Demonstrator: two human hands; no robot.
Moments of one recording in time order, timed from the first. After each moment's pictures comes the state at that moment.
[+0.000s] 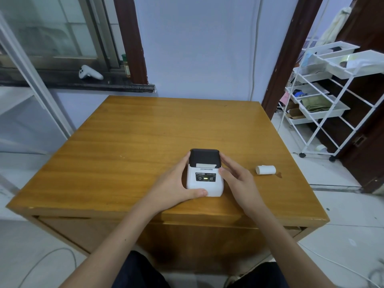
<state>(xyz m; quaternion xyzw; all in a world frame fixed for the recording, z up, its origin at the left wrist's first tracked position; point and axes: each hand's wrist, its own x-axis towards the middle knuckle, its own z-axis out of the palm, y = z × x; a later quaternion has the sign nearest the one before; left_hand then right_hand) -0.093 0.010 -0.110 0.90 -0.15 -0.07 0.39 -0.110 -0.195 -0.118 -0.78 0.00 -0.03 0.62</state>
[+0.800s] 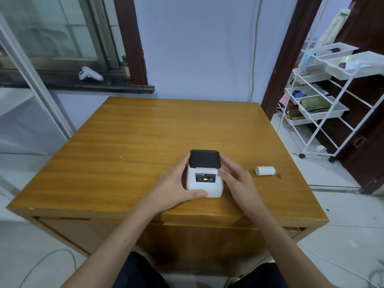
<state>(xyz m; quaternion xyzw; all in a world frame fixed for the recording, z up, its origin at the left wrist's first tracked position) -0.095 0.011 -0.111 0.90 -0.15 -0.07 0.41 -0.111 -0.193 -0.118 -0.78 0.00 -0.03 0.63</state>
